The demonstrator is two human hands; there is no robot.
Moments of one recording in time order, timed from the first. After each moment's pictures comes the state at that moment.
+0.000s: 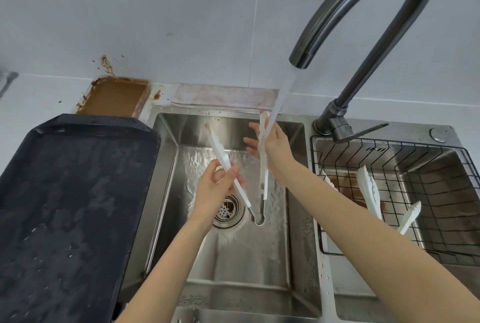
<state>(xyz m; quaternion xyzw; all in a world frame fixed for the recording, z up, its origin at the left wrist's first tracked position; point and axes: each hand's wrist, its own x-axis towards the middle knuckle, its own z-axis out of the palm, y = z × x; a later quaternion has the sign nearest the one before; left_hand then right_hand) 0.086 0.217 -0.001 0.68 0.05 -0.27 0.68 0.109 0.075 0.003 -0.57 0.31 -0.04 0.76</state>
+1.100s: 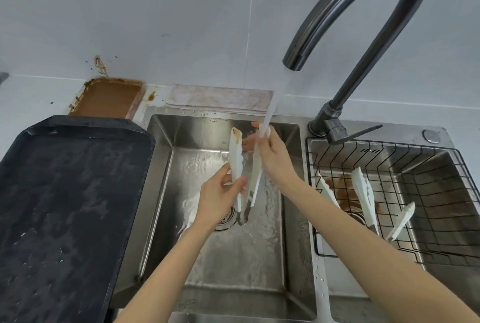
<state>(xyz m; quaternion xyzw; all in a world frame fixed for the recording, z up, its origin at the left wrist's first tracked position) 0.083 0.207 -0.020 0.80 -0.09 -0.22 0.55 0.084 0.074 0.009 -0.74 0.21 -0.07 0.63</state>
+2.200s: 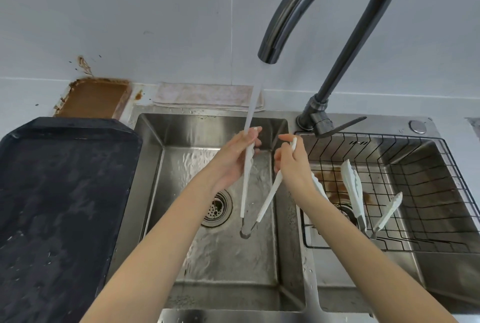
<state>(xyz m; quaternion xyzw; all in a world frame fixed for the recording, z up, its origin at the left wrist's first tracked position) 0.120 0.146 0.008 0.53 0.00 -0.45 0.72 0.039 0.047 0.017 -0.69 0.35 -0.10 0.62</state>
